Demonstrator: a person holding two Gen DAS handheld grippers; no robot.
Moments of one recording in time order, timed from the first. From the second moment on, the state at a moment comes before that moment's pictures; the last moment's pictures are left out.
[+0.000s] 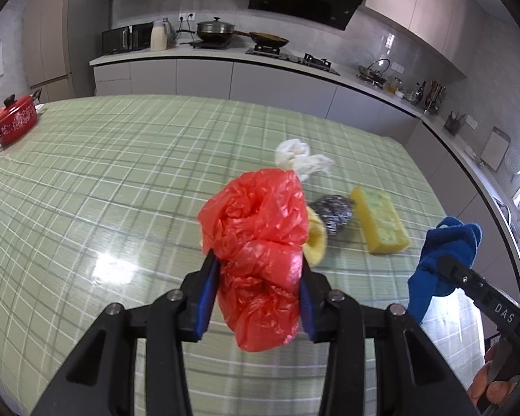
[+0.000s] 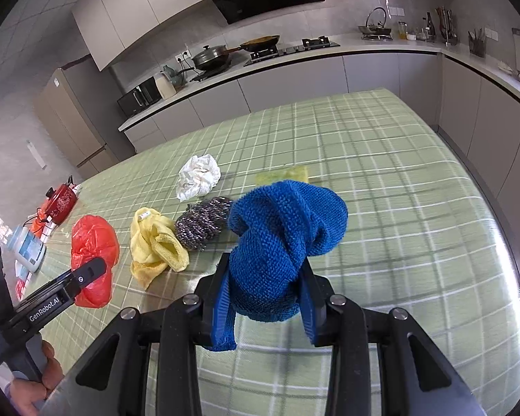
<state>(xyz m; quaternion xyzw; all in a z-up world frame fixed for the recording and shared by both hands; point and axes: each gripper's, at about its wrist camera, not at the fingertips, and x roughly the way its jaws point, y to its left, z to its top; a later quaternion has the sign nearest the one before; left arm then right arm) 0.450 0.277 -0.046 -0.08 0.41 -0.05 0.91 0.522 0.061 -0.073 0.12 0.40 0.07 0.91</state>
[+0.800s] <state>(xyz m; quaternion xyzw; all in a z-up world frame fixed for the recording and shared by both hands) 0.410 0.166 -0.040 -0.03 0.40 -0.12 0.91 0.456 -0.045 -0.072 0.15 0.39 0.03 0.91</state>
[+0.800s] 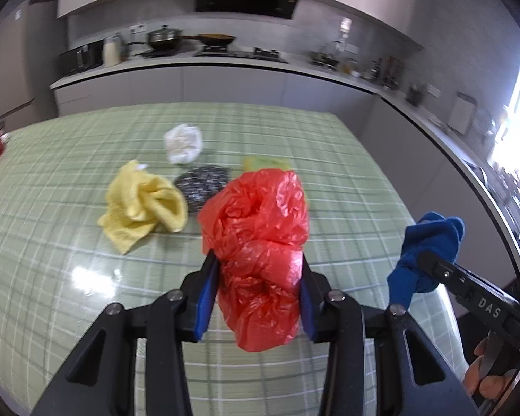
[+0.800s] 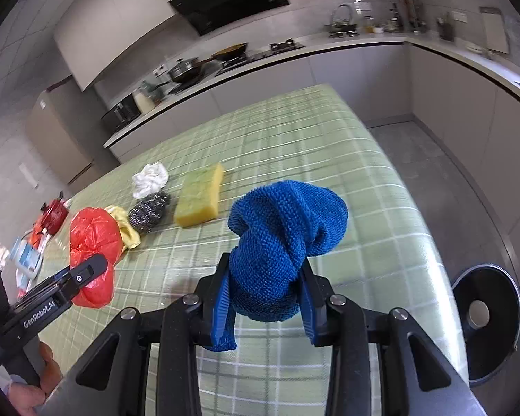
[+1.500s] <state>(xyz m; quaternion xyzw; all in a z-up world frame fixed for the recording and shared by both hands) 0.369 0.072 -0.038 -0.01 0.40 -0.19 0.90 0.385 -0.113 -0.073 0.19 0.40 -0.03 0.89</state>
